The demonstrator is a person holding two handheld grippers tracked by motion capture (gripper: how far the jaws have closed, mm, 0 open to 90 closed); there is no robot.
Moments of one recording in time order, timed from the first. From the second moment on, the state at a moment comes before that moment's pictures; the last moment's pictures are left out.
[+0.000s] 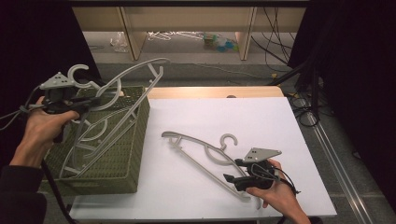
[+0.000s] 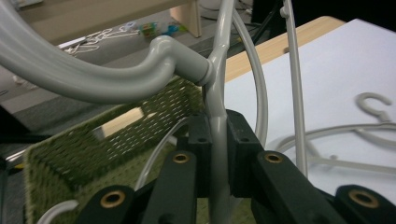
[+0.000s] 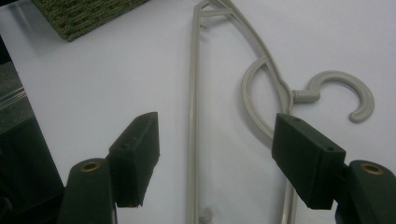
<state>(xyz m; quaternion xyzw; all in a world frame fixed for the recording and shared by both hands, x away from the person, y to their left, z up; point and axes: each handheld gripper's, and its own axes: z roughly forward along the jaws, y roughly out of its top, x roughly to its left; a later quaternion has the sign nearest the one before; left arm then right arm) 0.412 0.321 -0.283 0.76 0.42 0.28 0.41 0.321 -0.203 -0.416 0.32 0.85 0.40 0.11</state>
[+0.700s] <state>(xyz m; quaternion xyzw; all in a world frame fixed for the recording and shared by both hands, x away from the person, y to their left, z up) 0.415 0.384 -0.338 0.77 0.46 0.30 0.32 0.323 -0.203 -0.418 0.32 0.85 0.40 0.11</state>
